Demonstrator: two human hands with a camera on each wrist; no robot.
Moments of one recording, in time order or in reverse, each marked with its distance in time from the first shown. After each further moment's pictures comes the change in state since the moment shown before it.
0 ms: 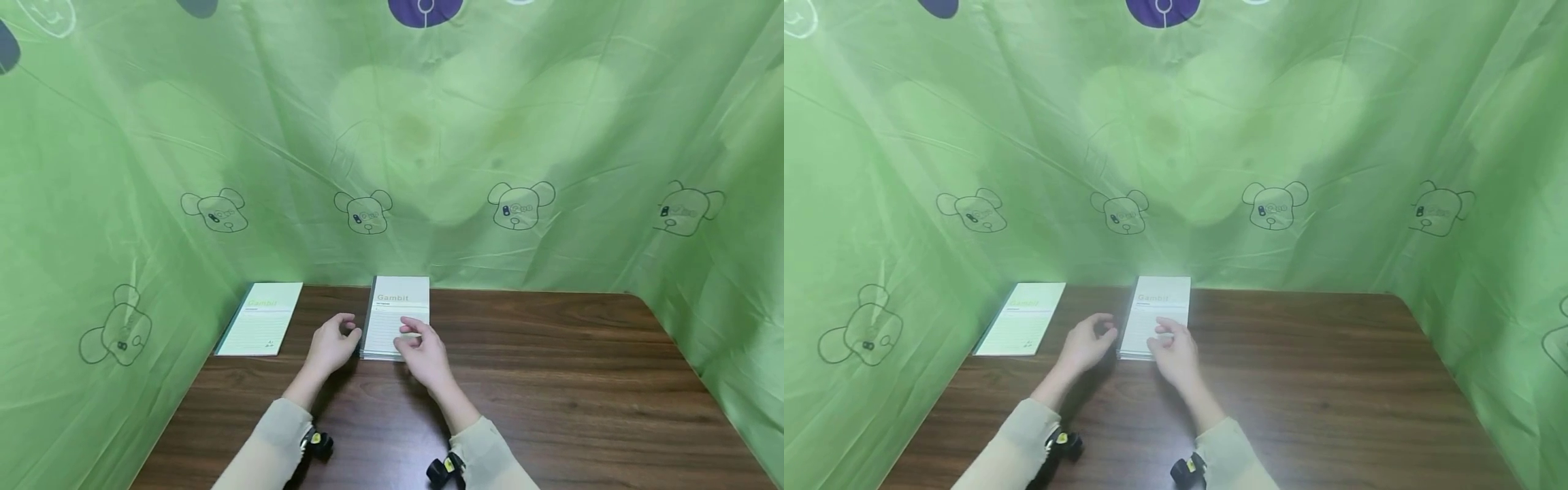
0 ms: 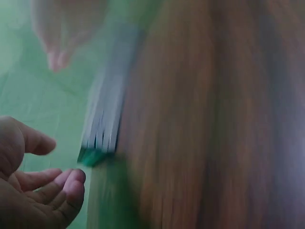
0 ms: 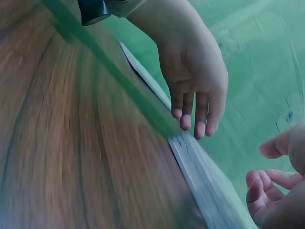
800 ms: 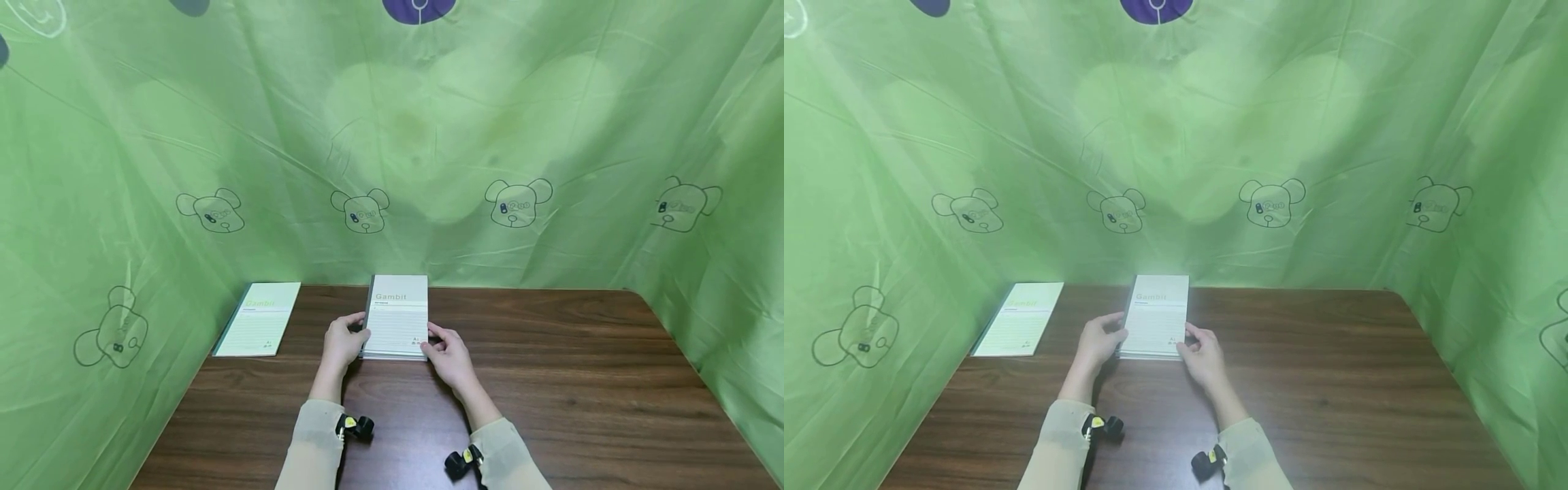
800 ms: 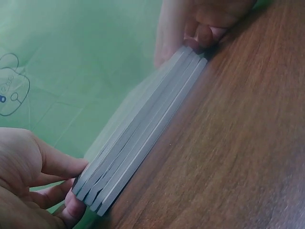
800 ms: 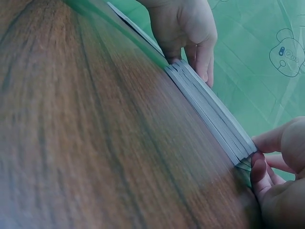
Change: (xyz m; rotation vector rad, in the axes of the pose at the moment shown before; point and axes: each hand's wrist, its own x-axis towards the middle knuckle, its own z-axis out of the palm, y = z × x) left_hand 0.012 0.010 0.038 -0.215 0.056 -0.193; right_hand 0.010 0.052 -0.040 -0.069 0.044 -0.010
